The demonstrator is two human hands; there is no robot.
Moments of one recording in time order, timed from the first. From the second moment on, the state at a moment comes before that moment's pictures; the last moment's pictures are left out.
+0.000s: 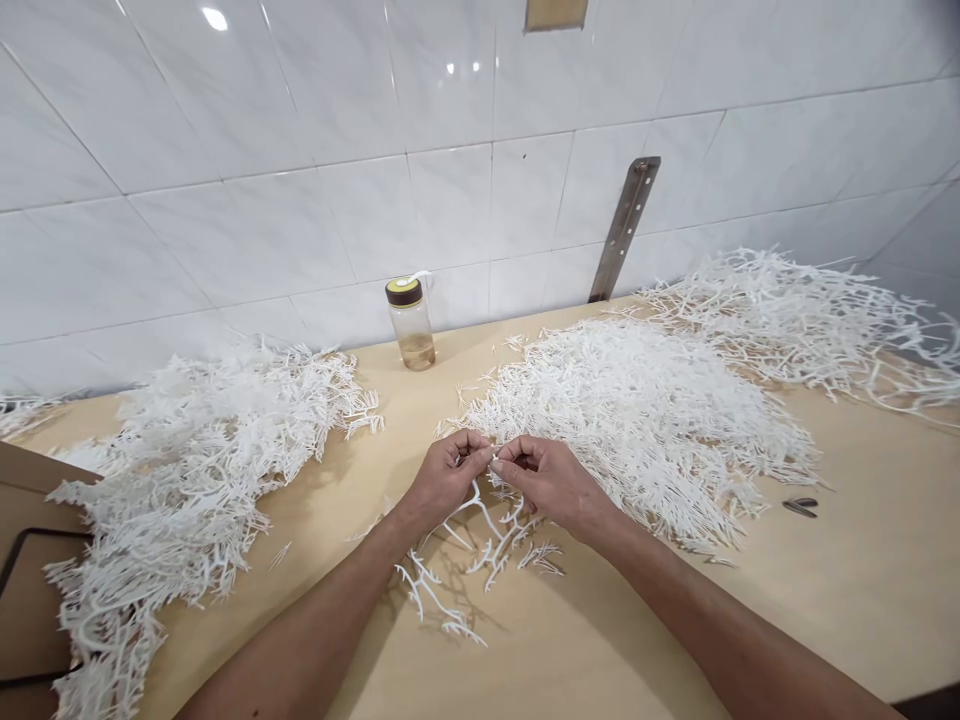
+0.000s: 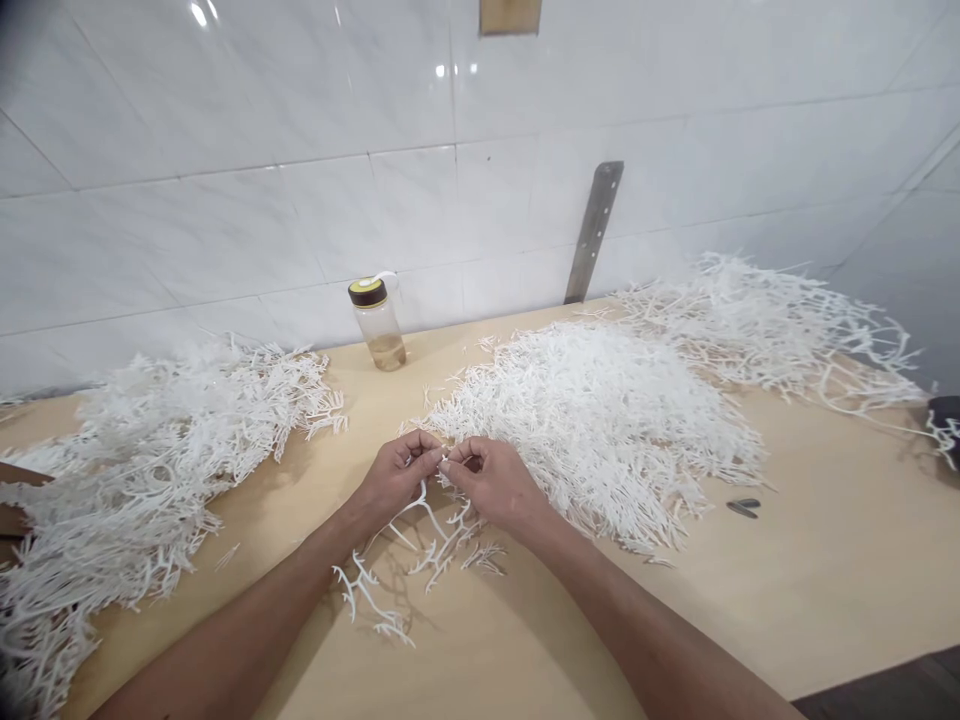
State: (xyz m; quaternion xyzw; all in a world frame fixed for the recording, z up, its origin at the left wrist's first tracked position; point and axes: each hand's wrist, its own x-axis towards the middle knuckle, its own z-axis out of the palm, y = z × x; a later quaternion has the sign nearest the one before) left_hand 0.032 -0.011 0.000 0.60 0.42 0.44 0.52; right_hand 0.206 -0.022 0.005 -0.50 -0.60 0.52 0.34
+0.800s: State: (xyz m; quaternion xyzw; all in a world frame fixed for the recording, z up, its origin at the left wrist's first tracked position) left_hand 0.025 -0.009 -0.005 0.60 0.41 0.40 0.56; right_hand 0.206 -0.025 0.008 -0.47 -0.74 0.29 0.40
